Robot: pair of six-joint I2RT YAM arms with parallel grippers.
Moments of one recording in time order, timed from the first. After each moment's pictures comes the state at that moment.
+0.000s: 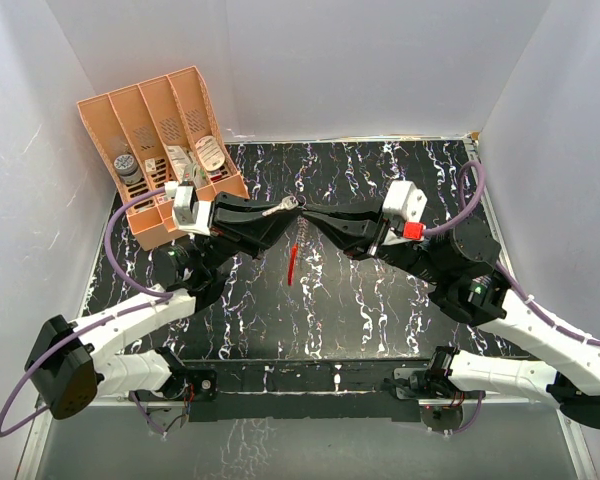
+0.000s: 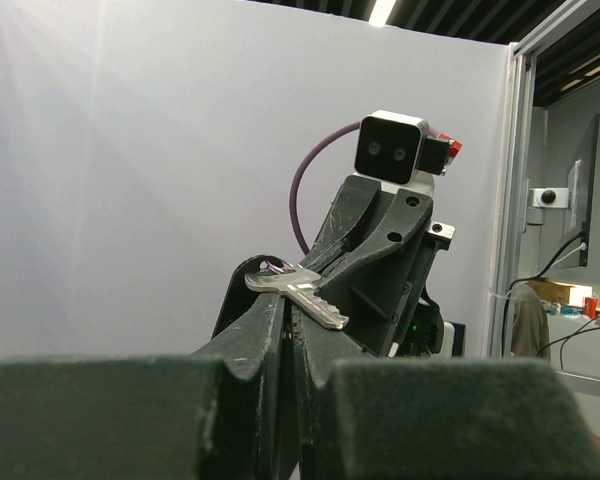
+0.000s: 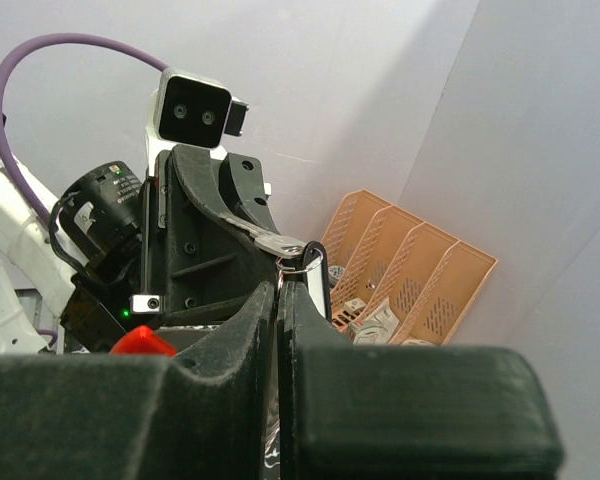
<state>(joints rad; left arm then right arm) -0.81 1.16 0.76 1.41 0.39 -0.70 1.02 0.91 1.15 0.16 -0.18 -0.20</state>
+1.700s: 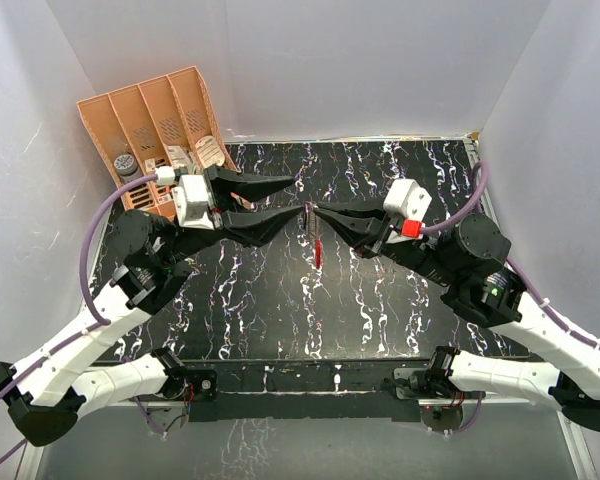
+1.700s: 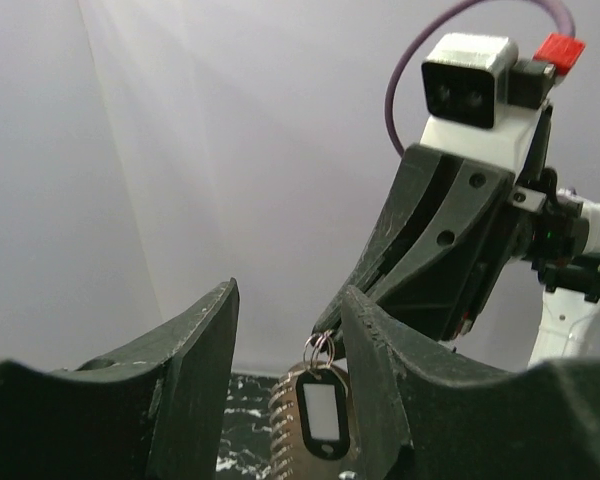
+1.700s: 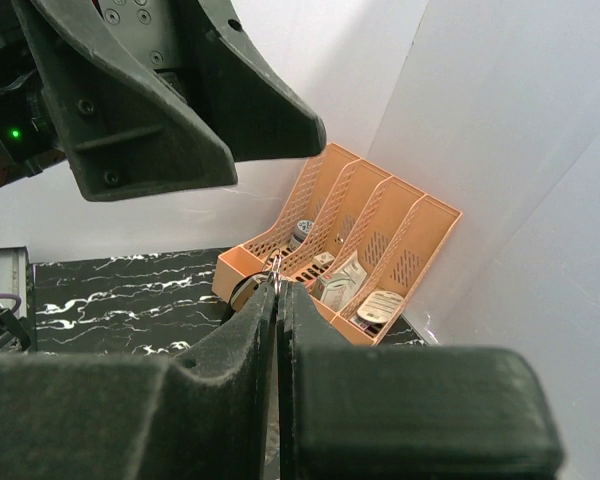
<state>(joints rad) -0.81 0.96 1.10 0.44 0.45 -0.12 1.02 0.89 1.20 -0.01 -0.10 -0.26</state>
